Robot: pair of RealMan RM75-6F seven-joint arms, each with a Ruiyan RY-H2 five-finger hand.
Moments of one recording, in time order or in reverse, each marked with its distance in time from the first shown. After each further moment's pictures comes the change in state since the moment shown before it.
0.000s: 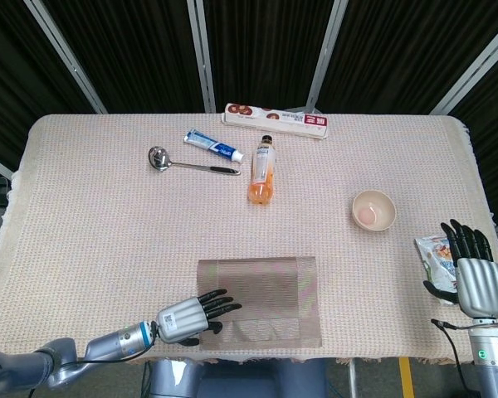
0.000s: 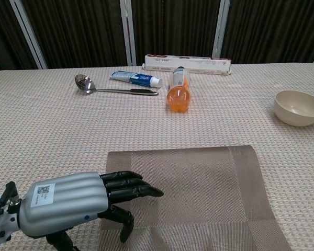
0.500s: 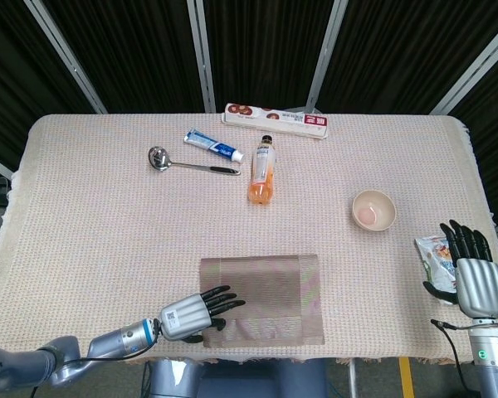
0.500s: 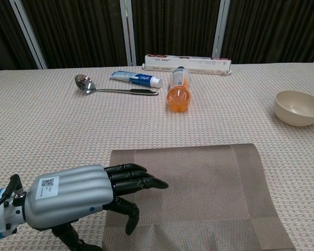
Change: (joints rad) left arm -0.017 0.005 -0.014 -0.025 -0.019 -0.001 0.012; right arm 0.000 0.004 -0.001 -0.005 0.002 -0.008 -0.004
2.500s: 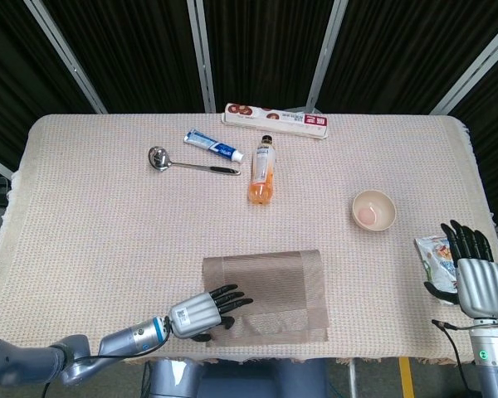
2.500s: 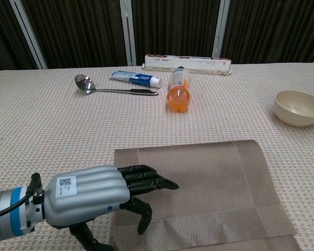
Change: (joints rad) left arm -0.048 -0.014 -0.011 -0.065 -0.083 -0.085 0.055; right arm -0.004 0.006 0.003 -0.004 -0.003 -0.004 -0.002
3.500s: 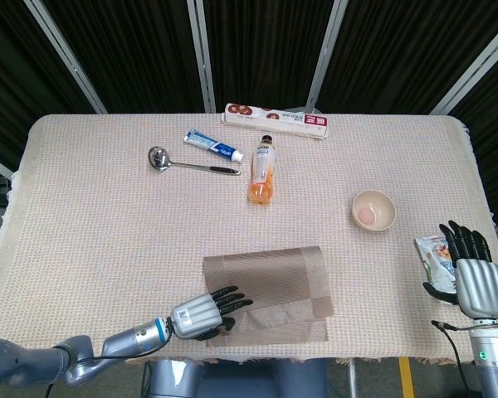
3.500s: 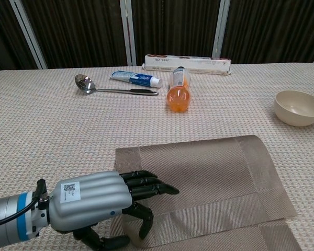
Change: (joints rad) left arm 0.004 -0.046 0.015 0.063 -0.008 0.006 -0.031; right arm 0.001 0.004 -0.003 -0.001 -0.008 -0.006 0.011
